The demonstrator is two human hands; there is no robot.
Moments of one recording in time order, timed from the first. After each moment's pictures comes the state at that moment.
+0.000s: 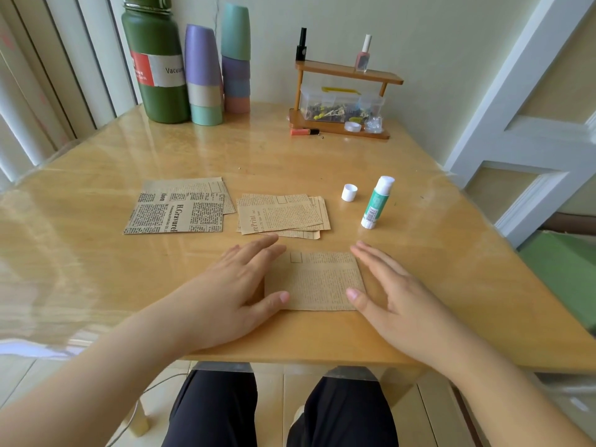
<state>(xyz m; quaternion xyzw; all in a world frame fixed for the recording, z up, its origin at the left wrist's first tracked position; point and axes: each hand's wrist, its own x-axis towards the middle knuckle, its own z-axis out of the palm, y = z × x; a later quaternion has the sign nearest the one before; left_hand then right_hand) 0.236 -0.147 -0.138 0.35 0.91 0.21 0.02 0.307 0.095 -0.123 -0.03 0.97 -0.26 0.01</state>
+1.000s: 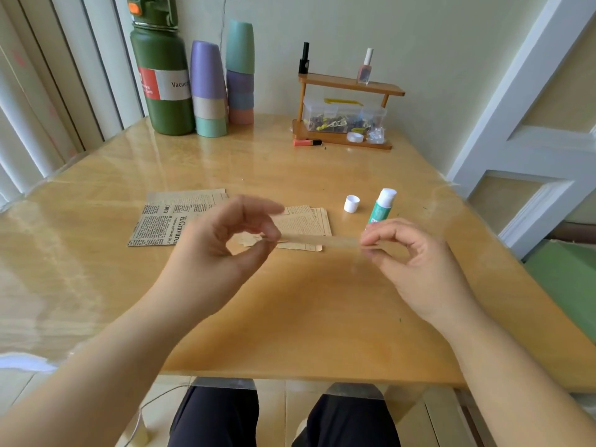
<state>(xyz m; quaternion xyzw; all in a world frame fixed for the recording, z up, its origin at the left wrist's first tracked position) 0.227 -0.139 -0.102 0.31 0.72 0.60 -0.15 0.268 0.103 -0.103 -0.08 0.86 -0.45 -0.22</state>
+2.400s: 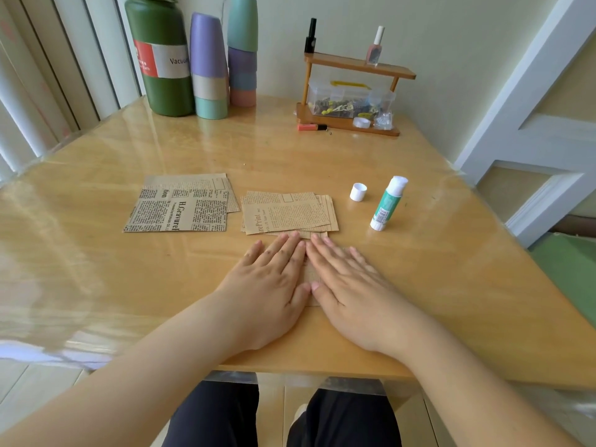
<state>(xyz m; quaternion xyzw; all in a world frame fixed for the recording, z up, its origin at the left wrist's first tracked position) 0.229 -0.108 -0.147 0.33 0.94 0.02 0.04 0.260 0.059 -0.139 -0.14 0.99 -0.05 0.07</state>
